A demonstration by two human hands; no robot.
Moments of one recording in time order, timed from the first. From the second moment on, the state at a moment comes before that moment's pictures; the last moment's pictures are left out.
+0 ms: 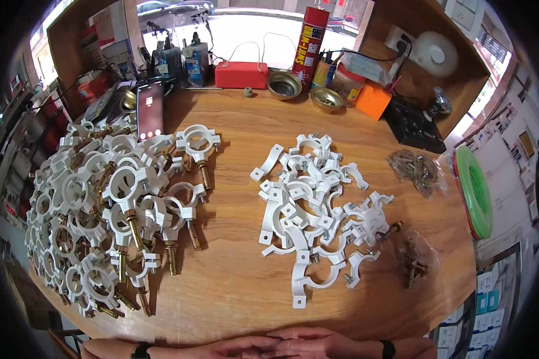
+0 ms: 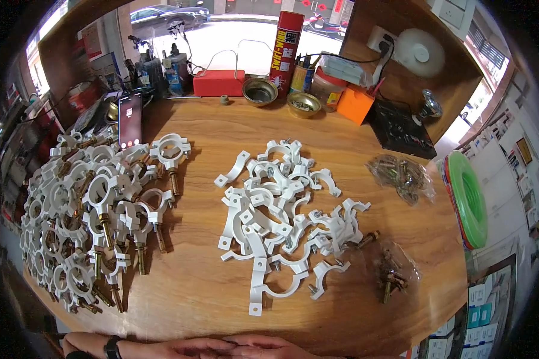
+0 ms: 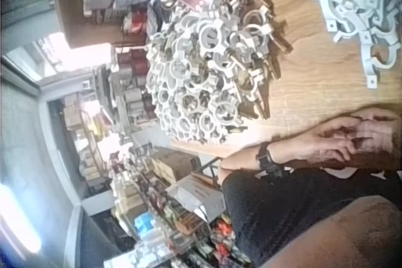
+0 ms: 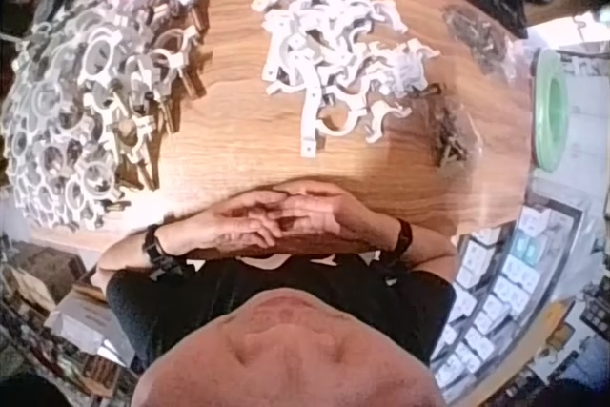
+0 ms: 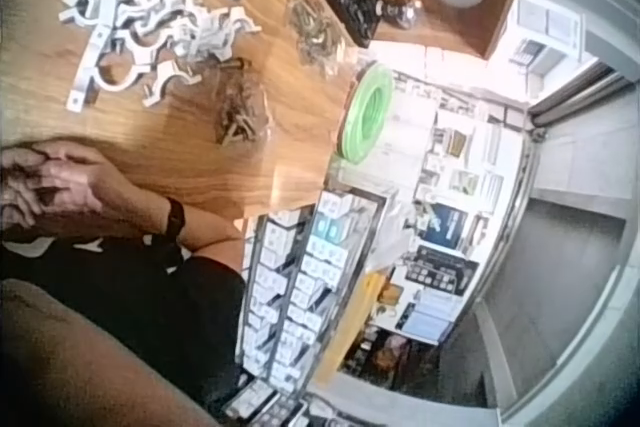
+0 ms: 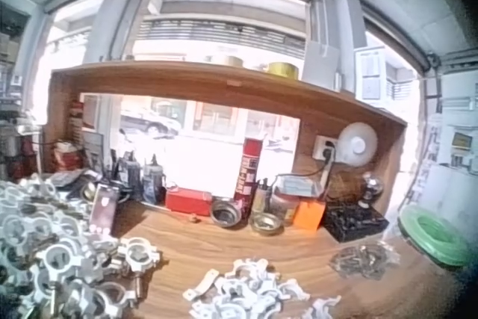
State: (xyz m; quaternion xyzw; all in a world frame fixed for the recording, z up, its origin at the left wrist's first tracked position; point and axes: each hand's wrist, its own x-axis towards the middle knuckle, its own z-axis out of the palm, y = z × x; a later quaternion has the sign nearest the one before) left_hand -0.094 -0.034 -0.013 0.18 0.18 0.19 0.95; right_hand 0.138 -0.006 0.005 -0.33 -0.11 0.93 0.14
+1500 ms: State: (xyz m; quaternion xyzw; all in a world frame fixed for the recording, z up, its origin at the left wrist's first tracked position) left_hand -0.097 -0.034 -0.014 0.20 0.18 0.18 0.95; right_hand 0.145 -0.005 -0.004 -0.36 -0.19 0.91 0.08
